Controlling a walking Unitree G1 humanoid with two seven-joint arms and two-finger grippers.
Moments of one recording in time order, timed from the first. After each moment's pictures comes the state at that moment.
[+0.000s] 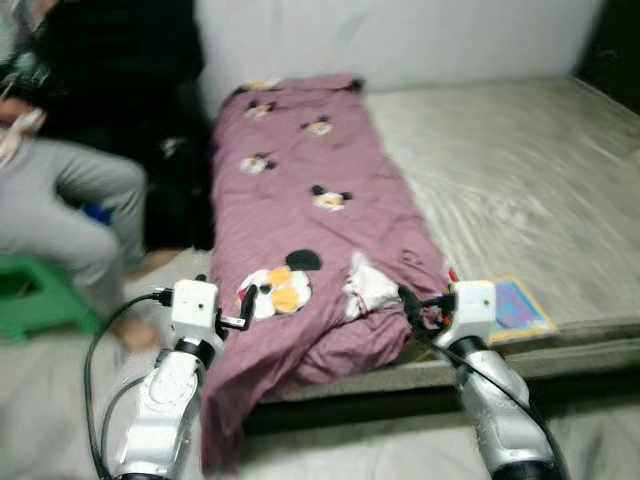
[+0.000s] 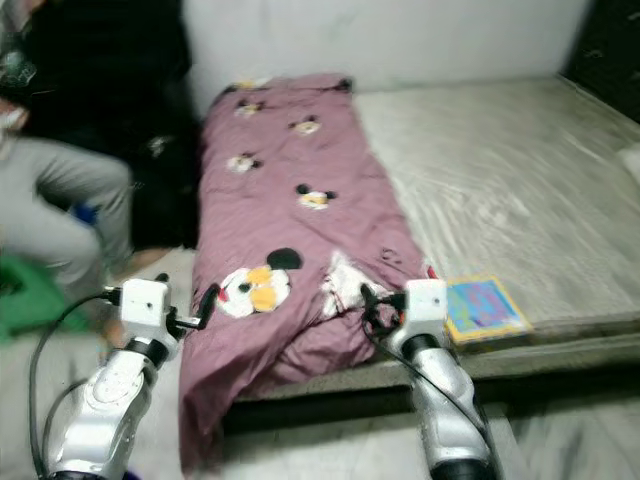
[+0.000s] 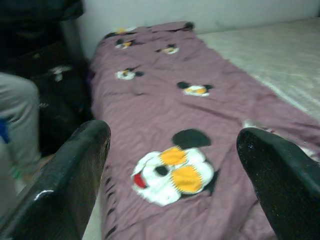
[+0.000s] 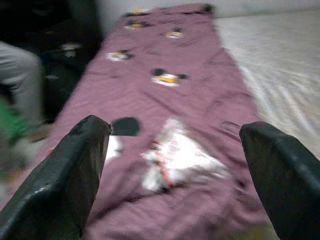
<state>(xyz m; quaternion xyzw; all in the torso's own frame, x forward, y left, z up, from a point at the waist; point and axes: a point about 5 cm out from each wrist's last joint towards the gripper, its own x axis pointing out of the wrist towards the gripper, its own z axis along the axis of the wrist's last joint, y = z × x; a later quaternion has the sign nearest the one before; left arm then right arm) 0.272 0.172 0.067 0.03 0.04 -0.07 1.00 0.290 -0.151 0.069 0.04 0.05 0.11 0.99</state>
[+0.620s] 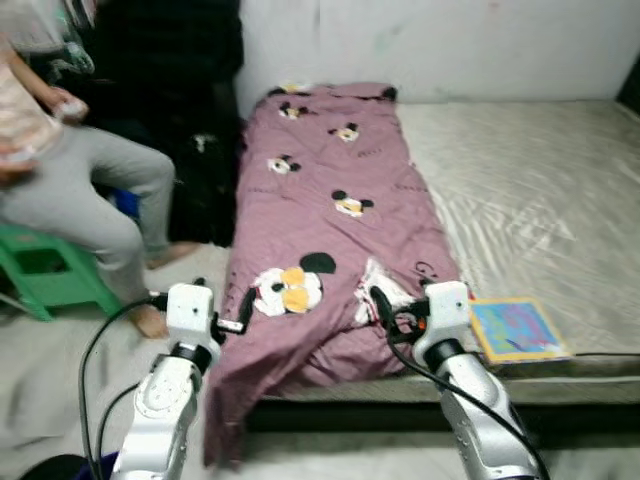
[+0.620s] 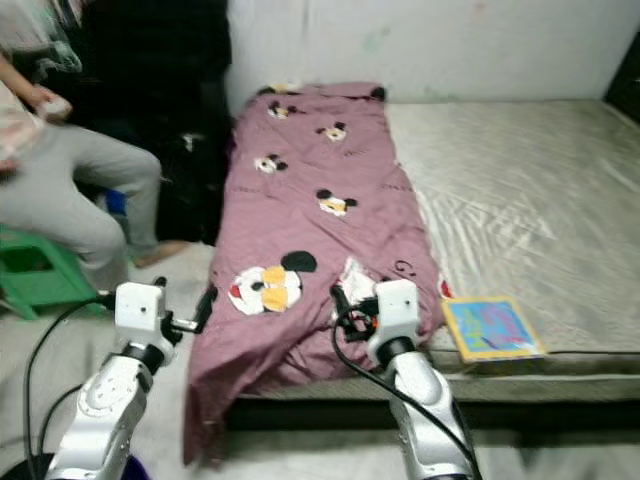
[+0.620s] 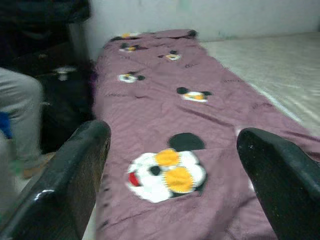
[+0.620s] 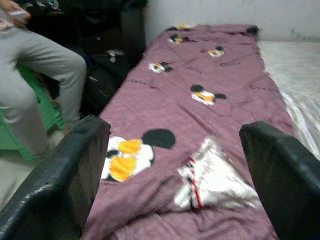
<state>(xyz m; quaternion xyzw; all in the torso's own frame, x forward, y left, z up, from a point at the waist) 0.272 0.158 0.070 0.00 0.03 -0.11 0.99 0.277 -0.145 0.069 0.01 0.05 0.12 0.99</state>
